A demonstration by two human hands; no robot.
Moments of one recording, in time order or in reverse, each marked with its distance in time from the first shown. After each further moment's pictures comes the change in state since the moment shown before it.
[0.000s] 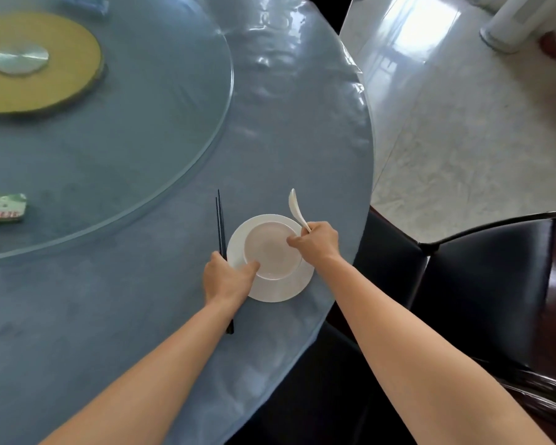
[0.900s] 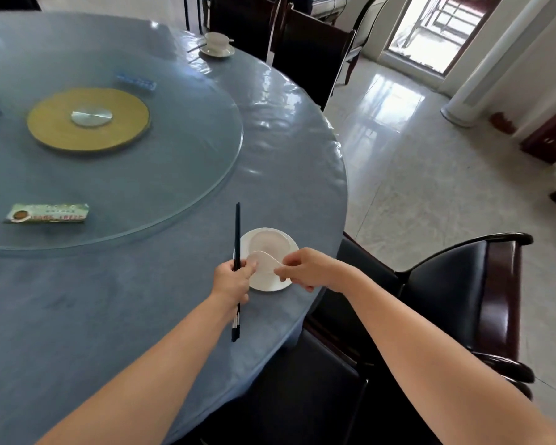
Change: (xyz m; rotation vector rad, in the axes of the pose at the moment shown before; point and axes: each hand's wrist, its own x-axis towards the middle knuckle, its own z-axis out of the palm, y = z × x) left_hand -0.103 0.006 -0.052 -0.657 -0.245 0.018; right_hand -0.145 -0.021 -0.066 -0.251 -0.496 -0.321
